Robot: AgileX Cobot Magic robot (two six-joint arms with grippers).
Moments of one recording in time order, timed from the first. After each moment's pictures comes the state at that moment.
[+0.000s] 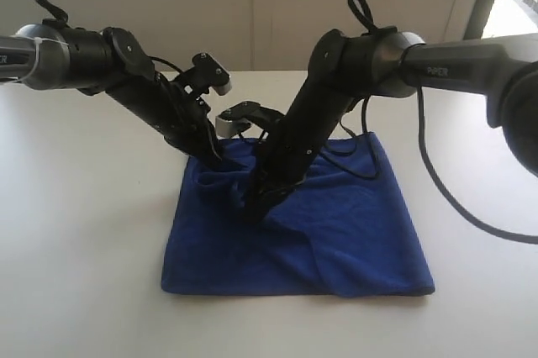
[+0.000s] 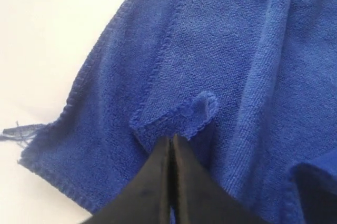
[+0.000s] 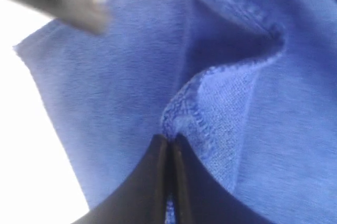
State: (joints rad) left arm -0.40 2.12 -1.59 -0.58 0.66 1.06; right arm 0.33 2.23 -1.69 0.58 1.13 -0.90
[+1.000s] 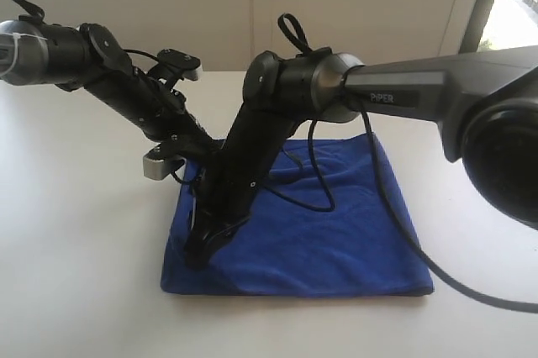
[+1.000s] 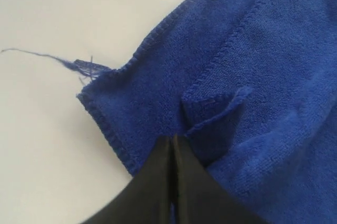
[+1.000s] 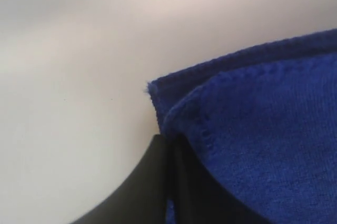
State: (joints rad) left arm -0.33 2.12 -1.59 -0.57 0.66 0.80; right arm 0.51 2.23 -1.69 0.63 1.17 -0.93
